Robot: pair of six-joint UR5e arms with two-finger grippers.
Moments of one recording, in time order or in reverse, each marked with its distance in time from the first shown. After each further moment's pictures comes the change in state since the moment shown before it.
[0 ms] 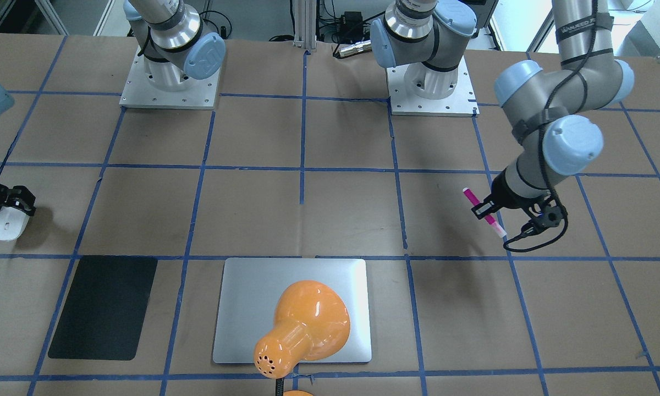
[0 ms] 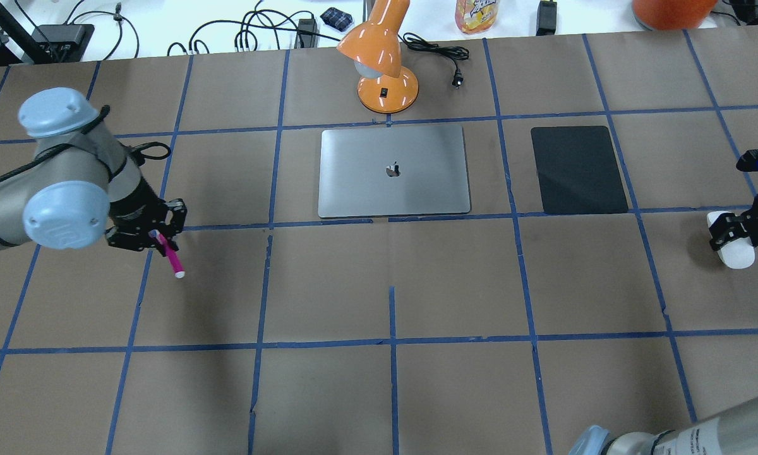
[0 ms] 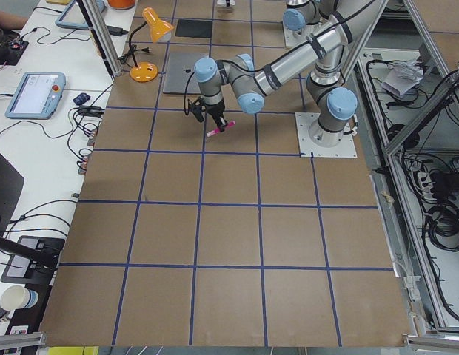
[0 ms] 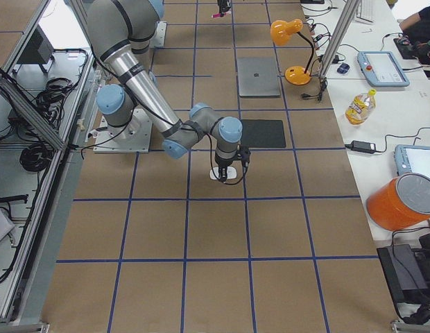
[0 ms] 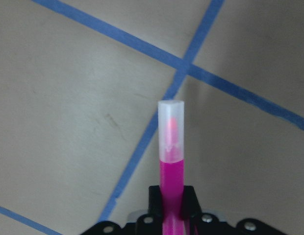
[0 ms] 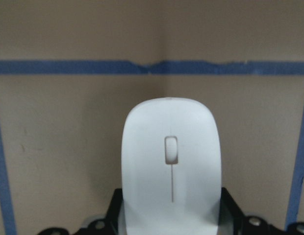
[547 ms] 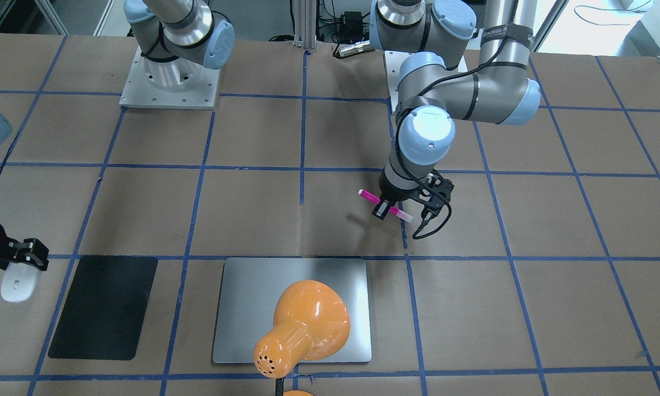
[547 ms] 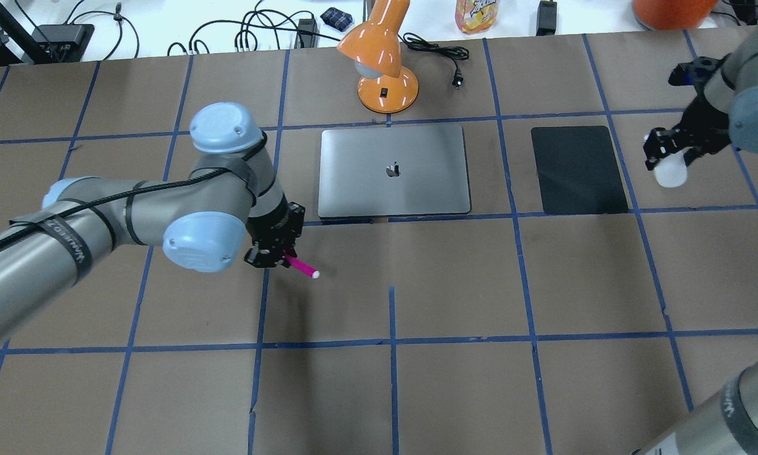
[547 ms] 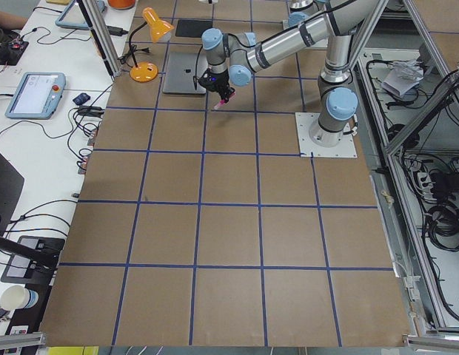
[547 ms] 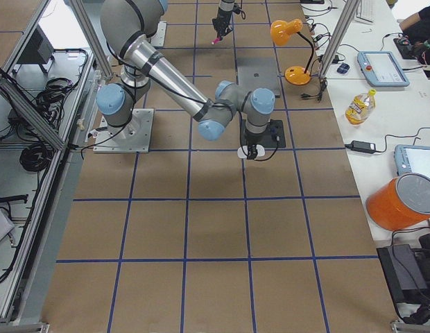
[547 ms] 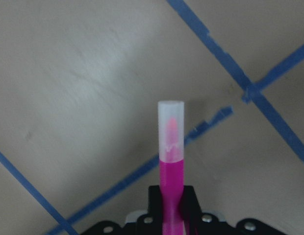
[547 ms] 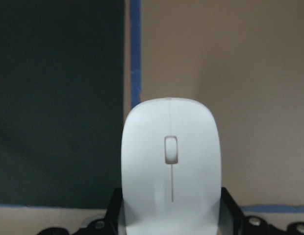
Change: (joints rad) left arm -0.386 -0.058 0.014 0.059 -0.104 -0.865; right arm 0.298 0.132 -0.323 0.163 0.054 0.287
